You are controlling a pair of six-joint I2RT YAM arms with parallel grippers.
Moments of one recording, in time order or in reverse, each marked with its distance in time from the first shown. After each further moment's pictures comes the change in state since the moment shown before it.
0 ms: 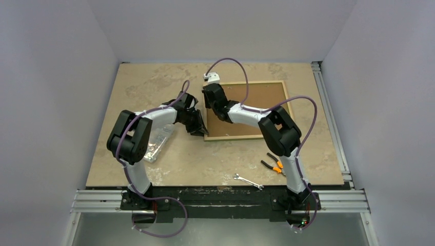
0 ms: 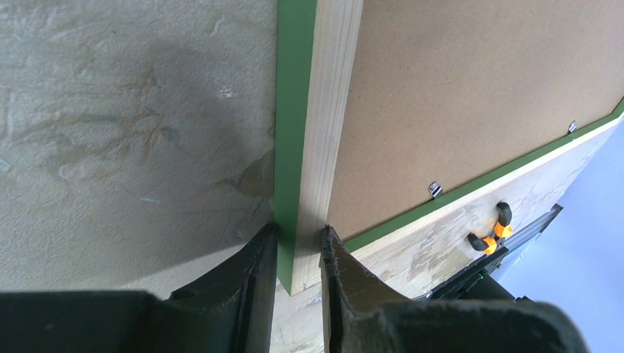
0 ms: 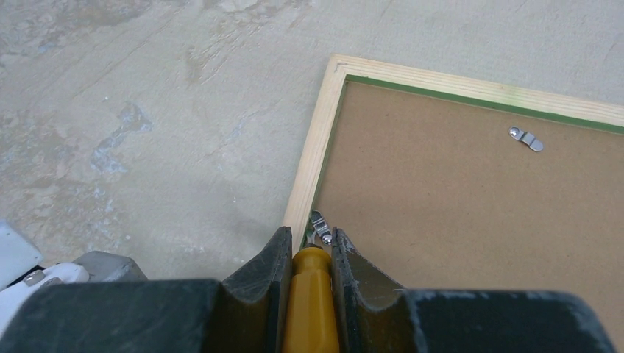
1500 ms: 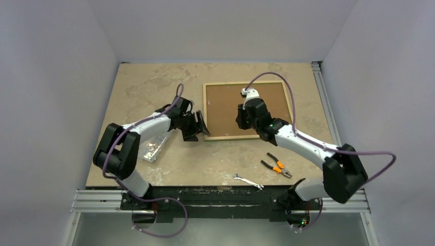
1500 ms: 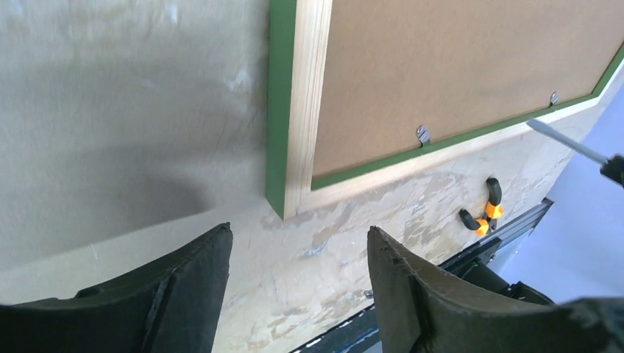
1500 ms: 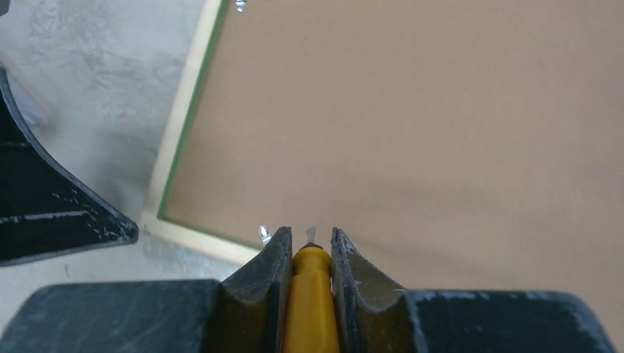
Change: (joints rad) left arm -0.017 -0.179 -0.110 -0.004 -0.037 -0.038; right arm -0.091 -0.687 -0.571 -0.265 -0.192 0.055
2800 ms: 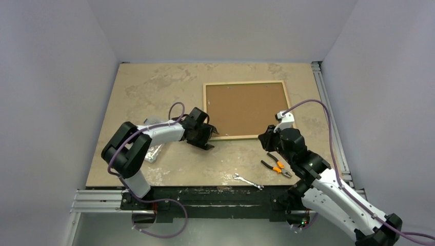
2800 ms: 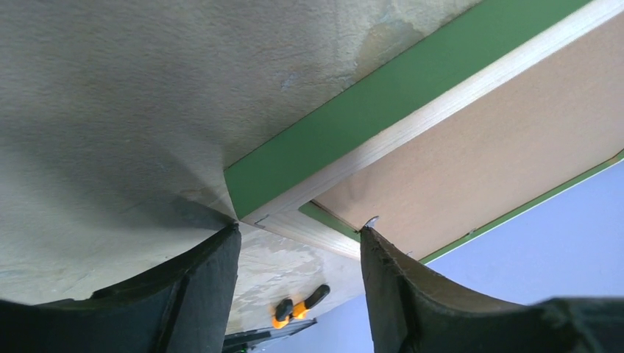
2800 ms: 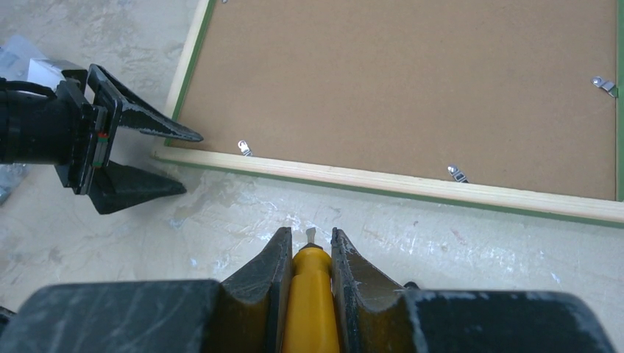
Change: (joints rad) left arm -0.225 0.030 -0.068 0.063 -0.285 -1.090; right arm 0.000 -0.809 -0.393 -0.253 0.070 0.097
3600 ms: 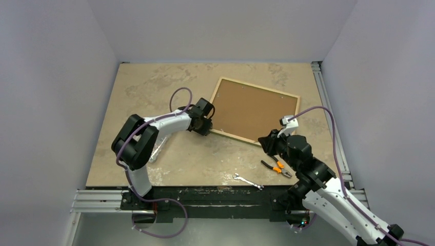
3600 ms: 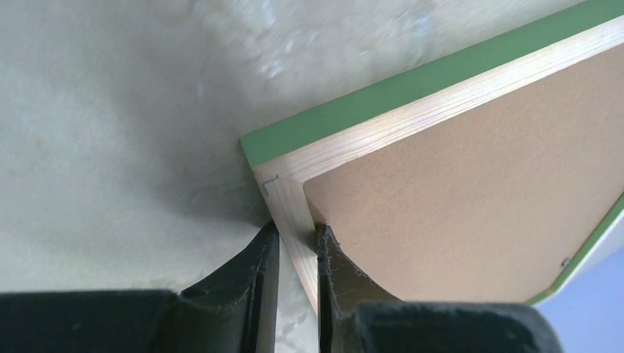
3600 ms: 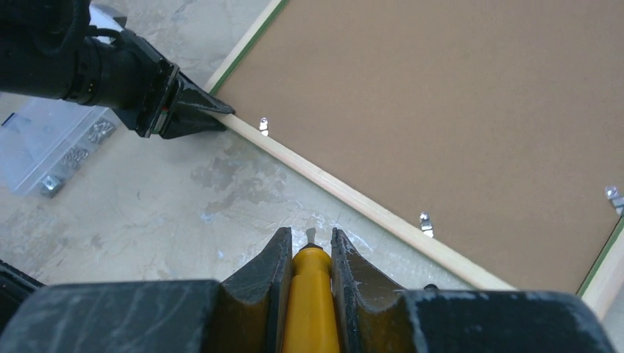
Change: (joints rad) left arm 0.010 0.112 0.198 -0.149 -0.261 0.108; right arm 0.008 -0.147 -0.064 0.004 -0.056 0.008
